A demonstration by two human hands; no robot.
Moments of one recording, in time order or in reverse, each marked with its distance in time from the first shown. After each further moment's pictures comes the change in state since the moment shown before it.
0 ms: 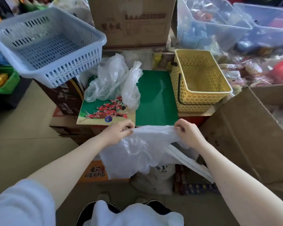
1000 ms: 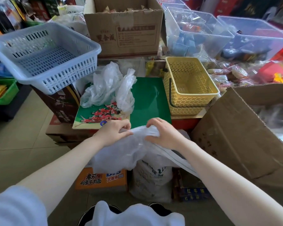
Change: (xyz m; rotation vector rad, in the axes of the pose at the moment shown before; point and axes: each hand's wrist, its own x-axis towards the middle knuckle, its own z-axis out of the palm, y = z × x) left_hand -0.012 0.026 -0.001 0.271 0.153 0.254; right_hand -0.021 -0.066 -0.004 -0.094 -0.189 -0.357
